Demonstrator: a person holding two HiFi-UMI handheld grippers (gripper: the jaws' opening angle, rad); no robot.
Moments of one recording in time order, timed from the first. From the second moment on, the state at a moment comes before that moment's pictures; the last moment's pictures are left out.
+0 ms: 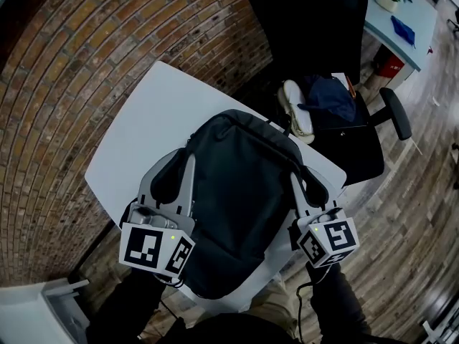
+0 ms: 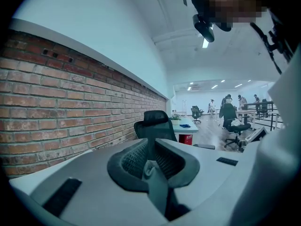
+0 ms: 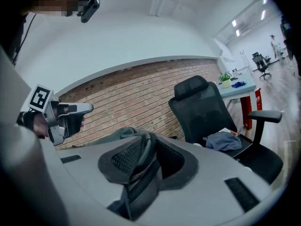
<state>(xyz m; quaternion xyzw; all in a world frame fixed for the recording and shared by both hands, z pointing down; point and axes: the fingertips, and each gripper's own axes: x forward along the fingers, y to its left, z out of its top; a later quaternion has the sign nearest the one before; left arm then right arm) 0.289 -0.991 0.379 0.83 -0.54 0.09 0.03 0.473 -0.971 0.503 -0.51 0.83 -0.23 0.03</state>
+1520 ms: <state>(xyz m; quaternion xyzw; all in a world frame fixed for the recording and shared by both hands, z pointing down) 0.209 -0.728 0.238 0.87 -0.48 -0.04 -0.09 0.242 -0.712 0.218 -0.46 0.88 0.06 0.10</state>
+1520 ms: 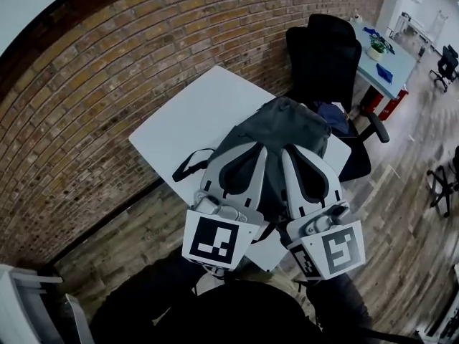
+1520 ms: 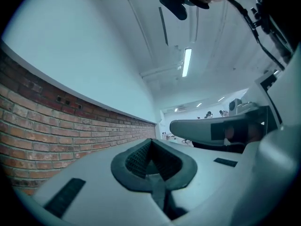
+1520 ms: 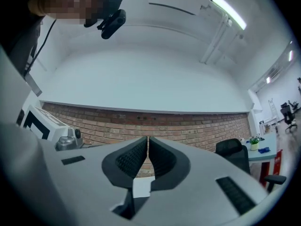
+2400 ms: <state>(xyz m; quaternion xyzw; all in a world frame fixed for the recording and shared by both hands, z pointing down) 0.189 -0.696 0.228 0.87 -0.48 -0.05 -0.10 0.208 -0.681 0.197 -0.45 0.88 0.07 0.11</state>
